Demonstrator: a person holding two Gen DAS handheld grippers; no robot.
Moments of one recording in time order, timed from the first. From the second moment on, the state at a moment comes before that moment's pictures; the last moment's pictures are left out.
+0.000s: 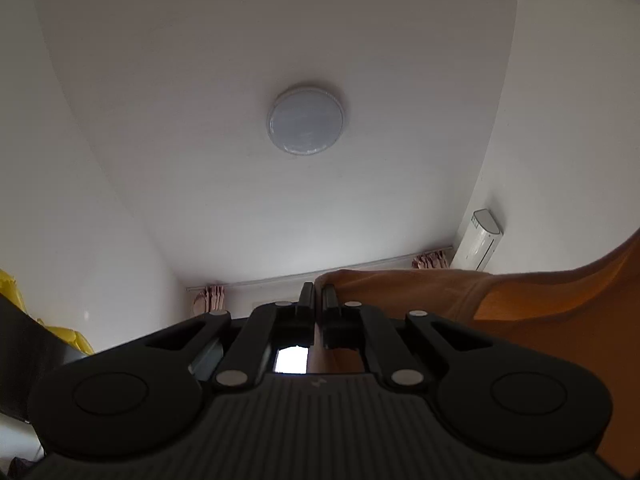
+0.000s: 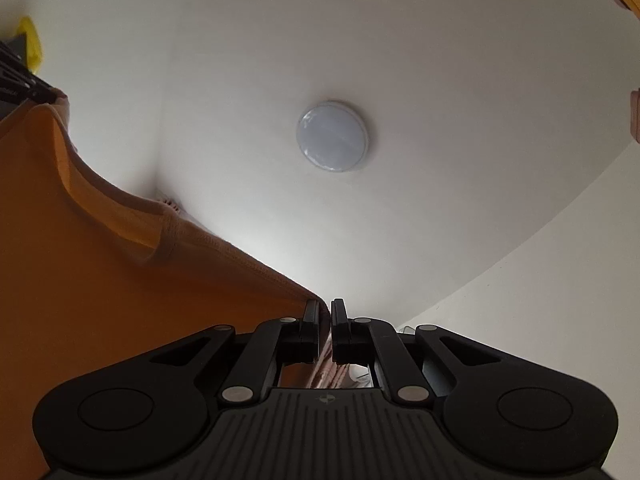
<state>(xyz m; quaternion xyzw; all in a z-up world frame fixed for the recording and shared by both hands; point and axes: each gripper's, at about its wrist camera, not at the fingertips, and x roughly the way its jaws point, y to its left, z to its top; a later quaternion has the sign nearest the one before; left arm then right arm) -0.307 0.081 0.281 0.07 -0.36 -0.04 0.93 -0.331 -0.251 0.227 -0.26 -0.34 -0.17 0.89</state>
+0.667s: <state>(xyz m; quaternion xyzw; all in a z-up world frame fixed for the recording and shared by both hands) 0.017 0.043 0.078 0.25 0.03 0.03 0.97 0.029 -0.273 0.029 -0.30 -0.07 -0.13 0.94</state>
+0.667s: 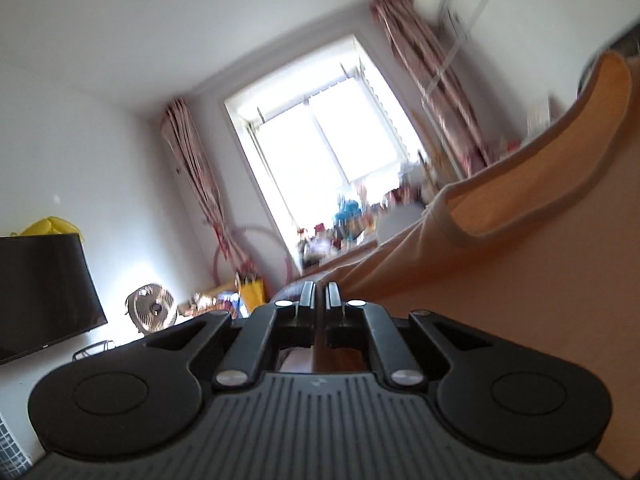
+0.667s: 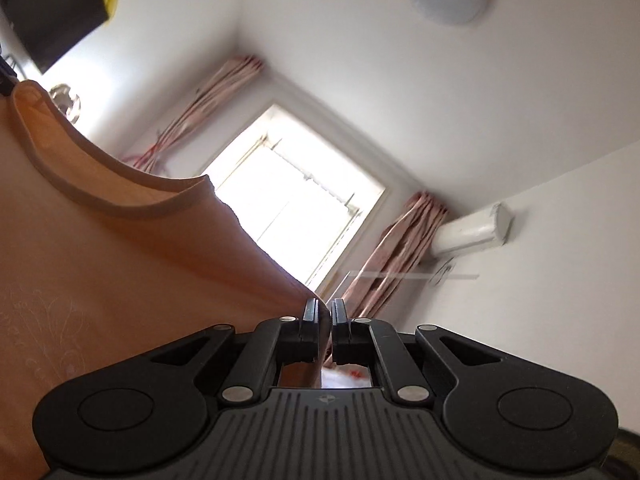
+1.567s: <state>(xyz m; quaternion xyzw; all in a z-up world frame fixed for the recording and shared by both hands) 0.178 0.184 0.011 -0.05 0.40 -0.05 0.91 0.076 -0.232 0.008 -0.10 0.21 0.06 0.97</state>
